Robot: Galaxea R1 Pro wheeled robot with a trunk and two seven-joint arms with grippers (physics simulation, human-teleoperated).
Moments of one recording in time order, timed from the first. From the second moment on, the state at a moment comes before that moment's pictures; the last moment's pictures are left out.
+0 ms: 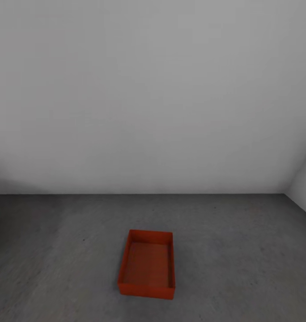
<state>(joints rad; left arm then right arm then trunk) -0.41 -0.01 -0.15 0.00 0.35 -0.03 0.05 -0.24 0.02 0.24 0.03 -0.08 -0.10 -0.12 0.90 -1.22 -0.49</state>
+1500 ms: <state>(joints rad) -0.24 0.01 -0.15 0.00 0.35 -0.02 0.05 -0.24 0.02 0.24 0.03 -0.08 -0.11 -0.12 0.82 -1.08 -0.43</state>
